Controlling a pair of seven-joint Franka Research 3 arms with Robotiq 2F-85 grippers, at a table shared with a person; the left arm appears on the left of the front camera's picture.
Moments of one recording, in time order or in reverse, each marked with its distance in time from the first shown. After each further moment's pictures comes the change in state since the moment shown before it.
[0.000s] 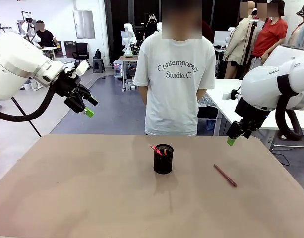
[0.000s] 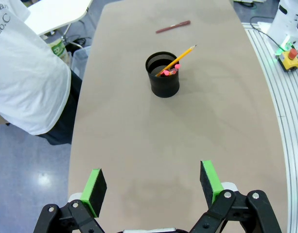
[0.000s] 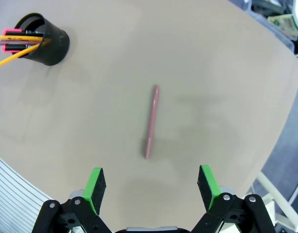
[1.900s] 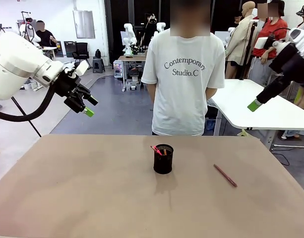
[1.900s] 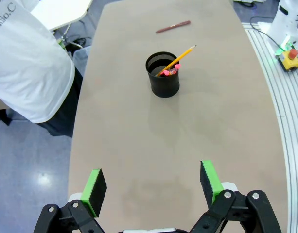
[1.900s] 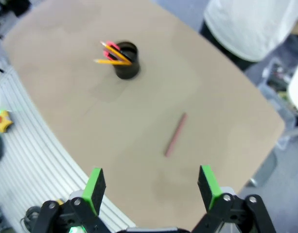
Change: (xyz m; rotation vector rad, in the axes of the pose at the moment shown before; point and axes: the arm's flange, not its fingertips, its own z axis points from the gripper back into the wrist) left arm 0.000 0.000 0.000 0.000 0.000 0.000; right arm -0.050 0.021 0.174 0.105 -0.244 0.256
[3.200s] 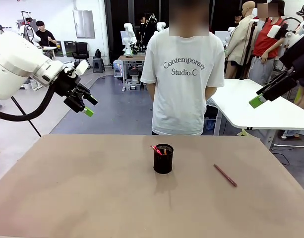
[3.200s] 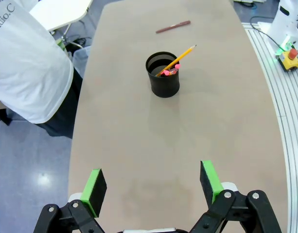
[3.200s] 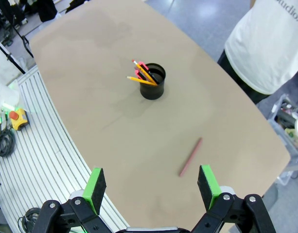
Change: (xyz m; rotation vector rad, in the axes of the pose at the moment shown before) left arm 0.000 0.000 0.000 0.000 0.000 0.000; right arm -0.020 0.031 0.026 0.099 -0.175 0.128
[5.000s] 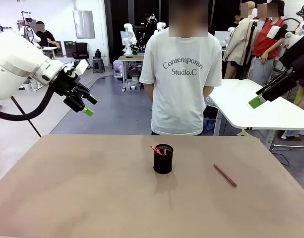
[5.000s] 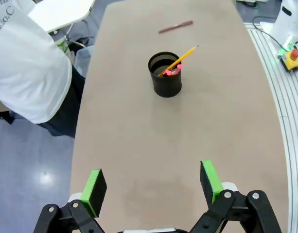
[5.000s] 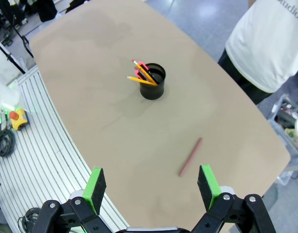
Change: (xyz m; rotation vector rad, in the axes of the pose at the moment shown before) left arm 0.001 -0.001 0.002 0.012 0.003 0.001; right arm 0.000 0.000 0.000 0.000 0.000 0.000
